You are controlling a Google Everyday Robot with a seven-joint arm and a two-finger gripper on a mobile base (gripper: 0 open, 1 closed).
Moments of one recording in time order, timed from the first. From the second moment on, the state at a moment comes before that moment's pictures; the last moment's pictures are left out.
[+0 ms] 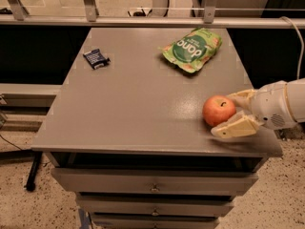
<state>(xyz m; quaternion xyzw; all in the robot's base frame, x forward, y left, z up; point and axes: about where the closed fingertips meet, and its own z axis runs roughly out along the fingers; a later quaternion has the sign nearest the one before) 0.476 -0.188 0.835 -0.50 0.77 0.18 0.36</state>
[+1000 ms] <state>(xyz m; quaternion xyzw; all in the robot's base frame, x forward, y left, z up) 0.491 -0.200 0.896 -0.50 0.76 0.16 0.39</state>
